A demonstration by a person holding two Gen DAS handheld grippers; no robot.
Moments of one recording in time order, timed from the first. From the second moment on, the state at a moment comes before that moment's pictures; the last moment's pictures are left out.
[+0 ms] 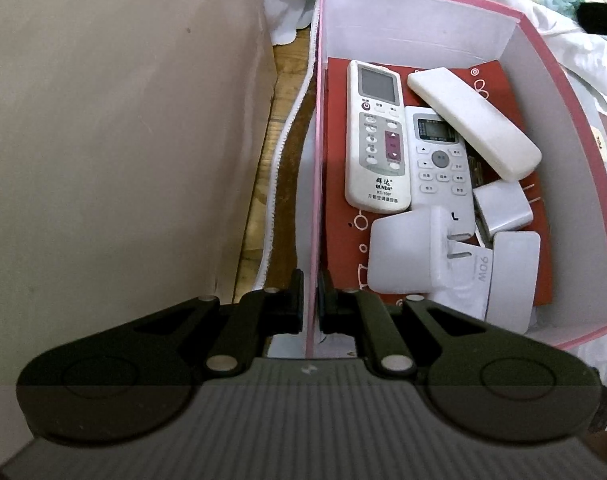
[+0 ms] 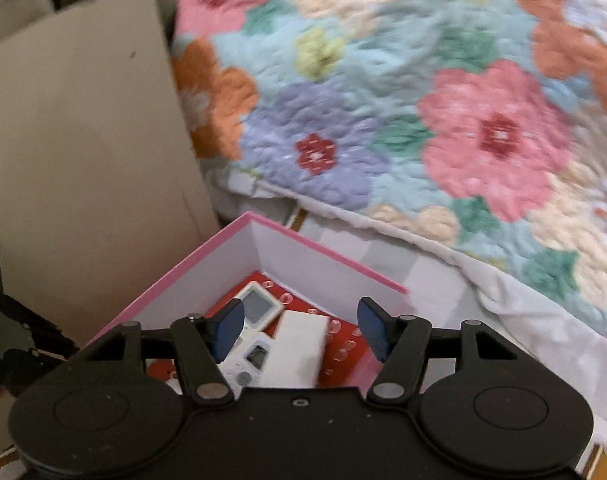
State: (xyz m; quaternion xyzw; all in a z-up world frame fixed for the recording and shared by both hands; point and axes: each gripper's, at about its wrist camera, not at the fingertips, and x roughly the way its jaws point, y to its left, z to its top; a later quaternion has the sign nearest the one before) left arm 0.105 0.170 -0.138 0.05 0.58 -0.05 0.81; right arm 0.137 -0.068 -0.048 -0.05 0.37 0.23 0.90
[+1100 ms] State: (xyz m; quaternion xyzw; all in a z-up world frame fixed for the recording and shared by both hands) left arm 0.113 0.157 -0.140 0.09 0.60 -0.04 0.80; right arm 0.192 -0.190 -0.200 -0.12 0.52 0.19 0.82
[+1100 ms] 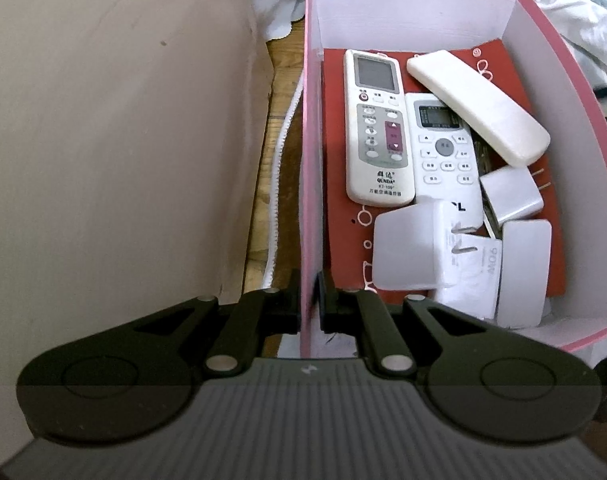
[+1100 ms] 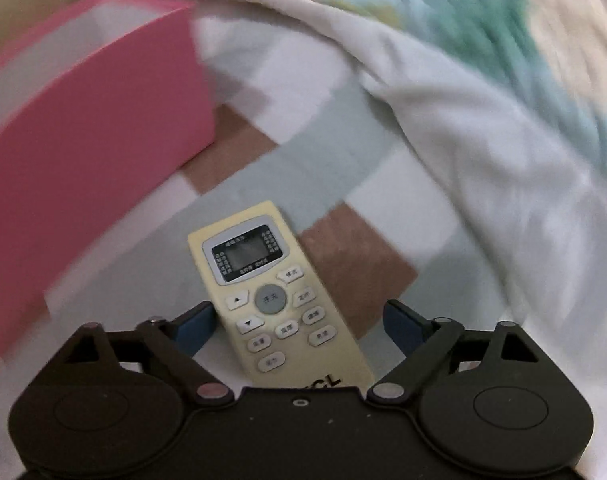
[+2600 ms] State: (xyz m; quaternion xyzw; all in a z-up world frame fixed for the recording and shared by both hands) left arm 0.108 0.152 -0.136 0.10 0.58 -0.02 0.81; right arm 0.152 -0.006 -0.123 0.04 0.45 0.29 0.84
